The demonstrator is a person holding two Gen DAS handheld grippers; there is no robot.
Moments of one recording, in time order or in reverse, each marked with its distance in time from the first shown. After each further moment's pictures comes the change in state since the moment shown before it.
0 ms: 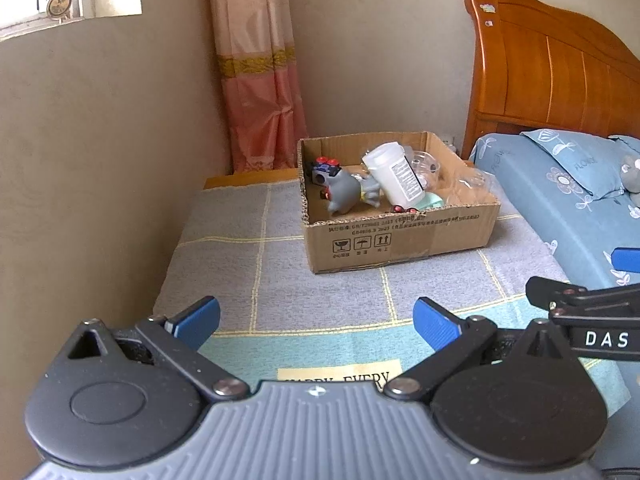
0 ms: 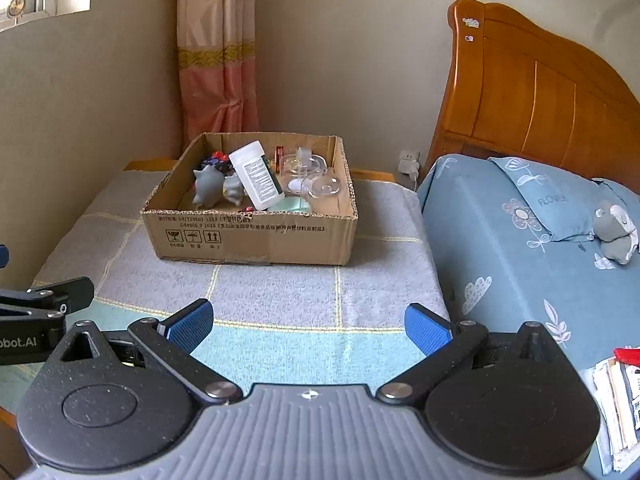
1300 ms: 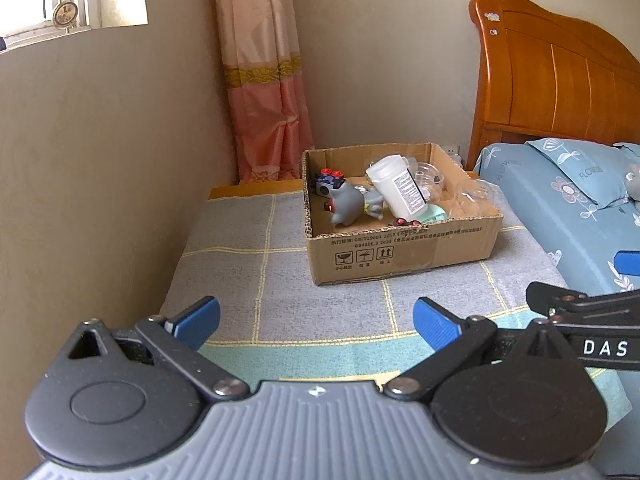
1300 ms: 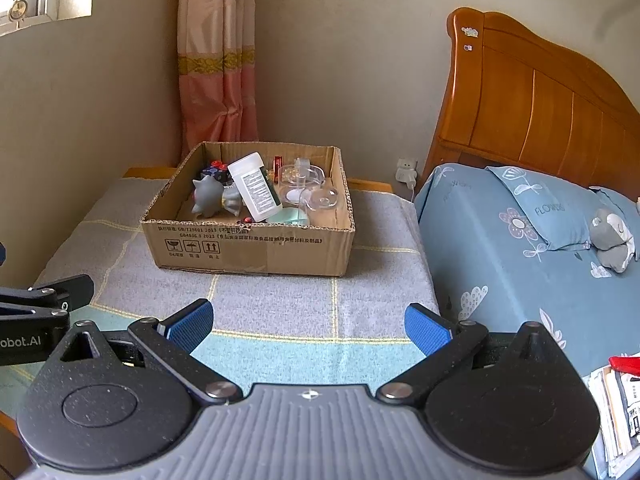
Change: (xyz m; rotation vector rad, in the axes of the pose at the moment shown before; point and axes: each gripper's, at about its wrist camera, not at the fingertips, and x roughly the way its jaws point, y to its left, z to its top) left arm -0.003 -0.004 0.005 -0.010 -0.025 0.016; right arm -0.005 -0.001 0.005 -0.013 -0.021 -0.005
